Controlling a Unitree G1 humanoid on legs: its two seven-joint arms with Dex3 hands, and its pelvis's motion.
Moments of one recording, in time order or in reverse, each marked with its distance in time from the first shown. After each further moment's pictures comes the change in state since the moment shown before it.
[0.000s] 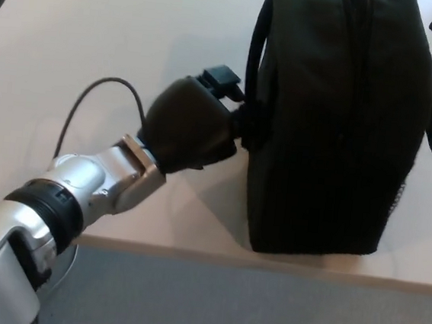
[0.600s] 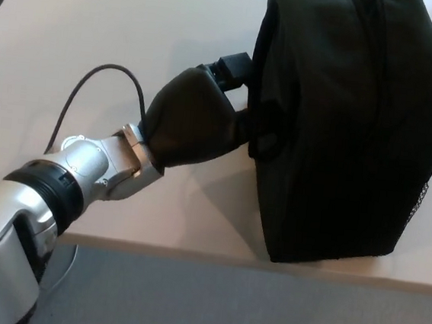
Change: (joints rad) left_arm -0.076 0.028 -0.081 0.043 0.113 -0.034 0.276; right_arm -0.036 0.000 0.117 0.091 -0.104 -0.070 -0.176
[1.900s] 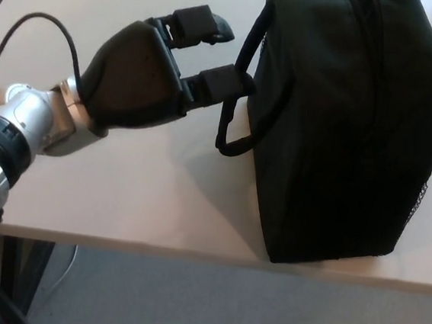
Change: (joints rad) left_arm -0.106 0.147 -0.009 0.055 0.200 -0.101 0.290; right_arm 0.011 -0.016 0.030 0.051 -0.177 -0.137 -0.256
